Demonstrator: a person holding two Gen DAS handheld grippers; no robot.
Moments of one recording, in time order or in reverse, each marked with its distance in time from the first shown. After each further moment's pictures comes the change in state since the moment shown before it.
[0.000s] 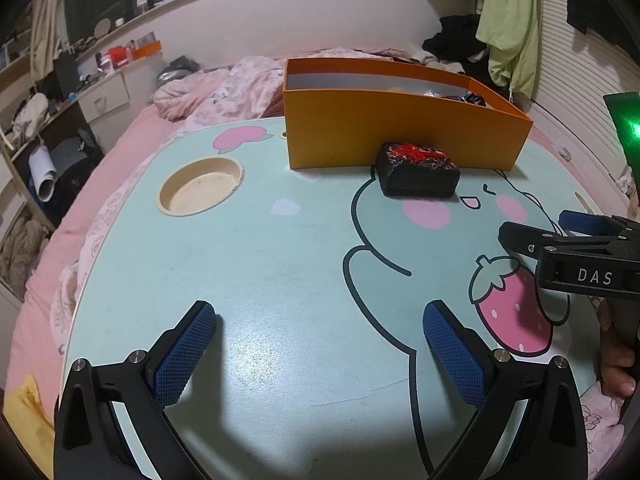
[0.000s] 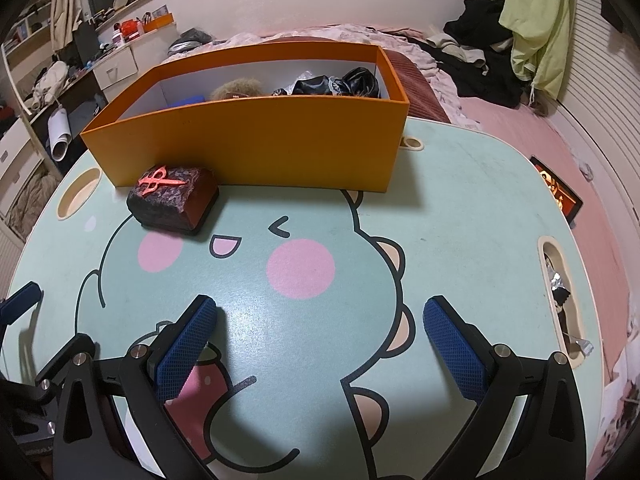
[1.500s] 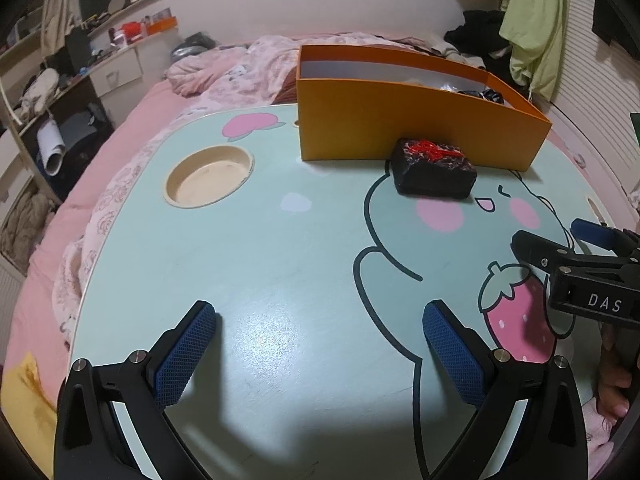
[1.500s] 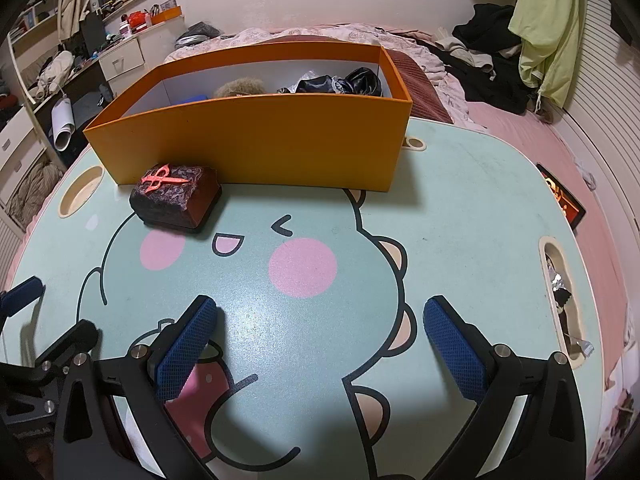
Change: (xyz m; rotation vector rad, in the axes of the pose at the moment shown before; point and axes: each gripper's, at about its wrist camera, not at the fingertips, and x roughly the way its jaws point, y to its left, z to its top) left arm 0.007 0.000 0.002 -0.071 0.070 0.031; right arm 0.009 0.005 0.001 -0.036 0.008 -0.002
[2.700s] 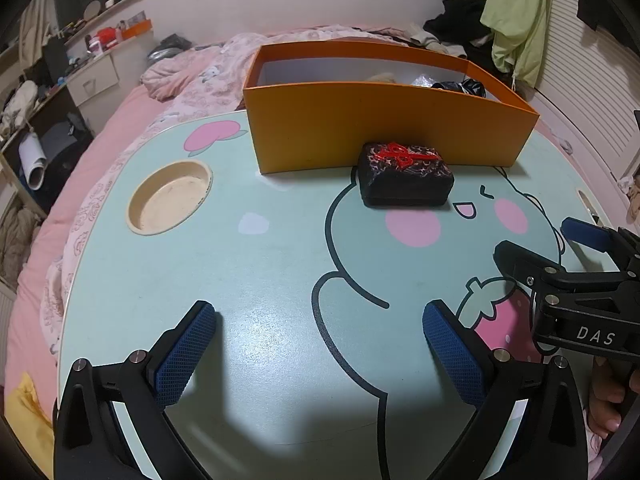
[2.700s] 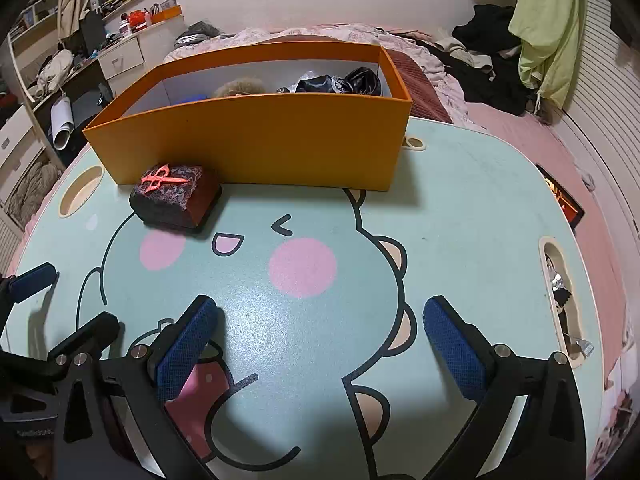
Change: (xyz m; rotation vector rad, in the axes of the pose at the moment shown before) left arm 0.014 -0.018 0.016 0.052 0.029 -0.049; right arm 0.002 -0.001 -0.002 -0.003 -0.001 -0.004
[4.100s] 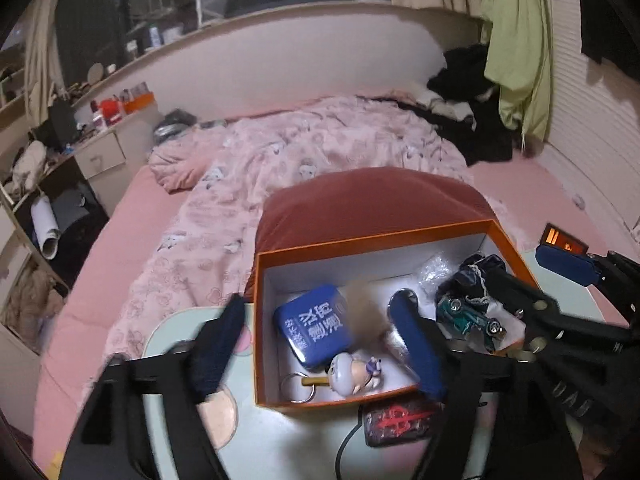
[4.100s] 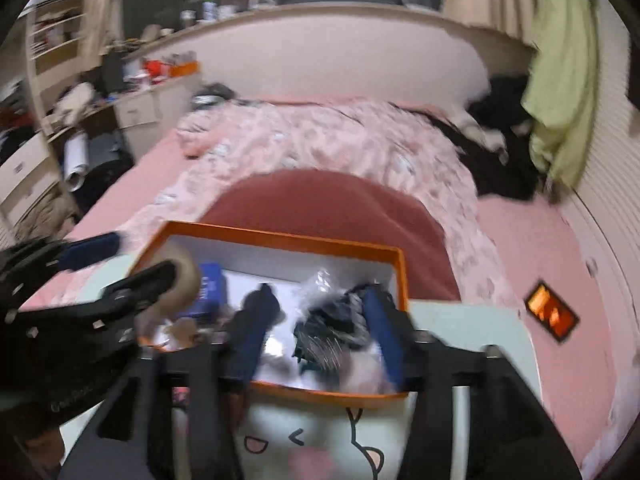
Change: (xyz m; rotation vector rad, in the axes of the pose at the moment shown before) left arm -0.028 -0.010 0.148 0.042 -0.226 0.040; right arm -0.033 0.008 0.129 -0.018 -0.213 0.035
